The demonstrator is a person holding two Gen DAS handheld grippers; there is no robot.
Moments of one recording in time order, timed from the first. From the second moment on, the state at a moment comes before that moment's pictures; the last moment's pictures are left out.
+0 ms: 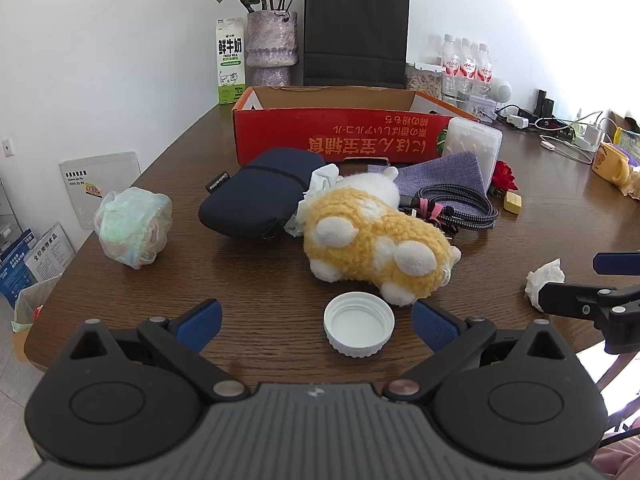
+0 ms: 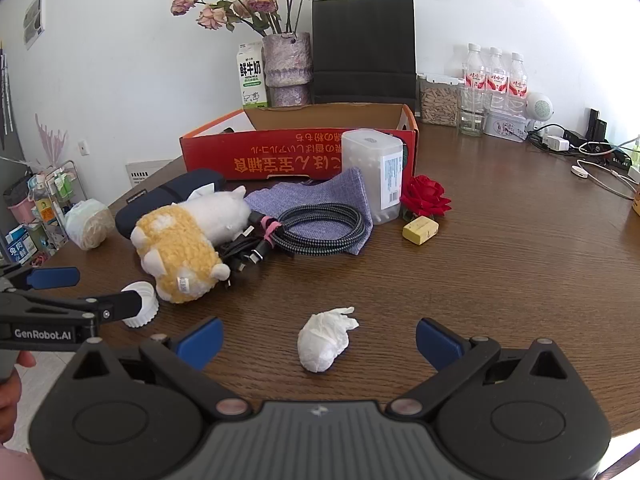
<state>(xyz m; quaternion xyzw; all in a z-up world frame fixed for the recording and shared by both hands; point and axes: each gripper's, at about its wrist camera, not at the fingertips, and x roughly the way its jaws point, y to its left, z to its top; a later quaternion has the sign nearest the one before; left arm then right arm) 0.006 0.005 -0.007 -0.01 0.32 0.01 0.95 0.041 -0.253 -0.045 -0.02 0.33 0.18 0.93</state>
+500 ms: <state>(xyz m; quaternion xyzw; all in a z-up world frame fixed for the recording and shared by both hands) 0.008 0.002 -0.014 -0.01 0.32 0.00 0.95 0.043 -0.252 -0.053 -0.02 0.33 0.17 0.93</state>
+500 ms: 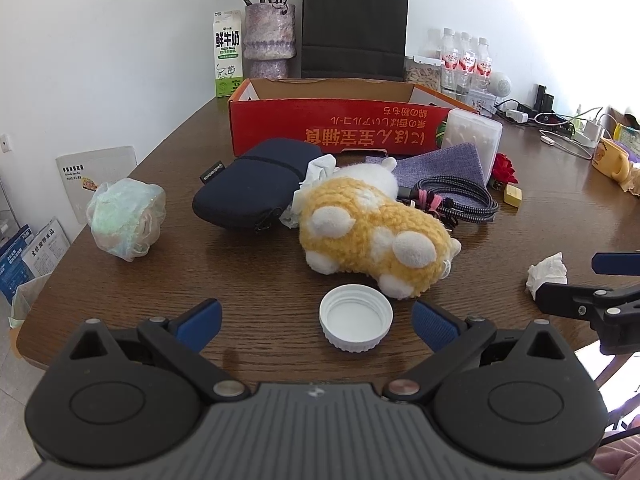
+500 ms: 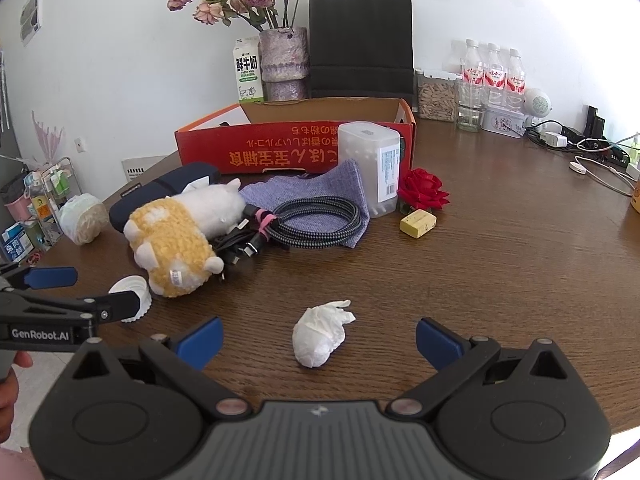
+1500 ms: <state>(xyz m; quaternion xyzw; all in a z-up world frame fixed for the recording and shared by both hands) 0.003 0.007 -0.005 -0.01 0.27 0.00 0.96 0.051 -0.257 -0.053 0.00 0.30 0.19 0.94</state>
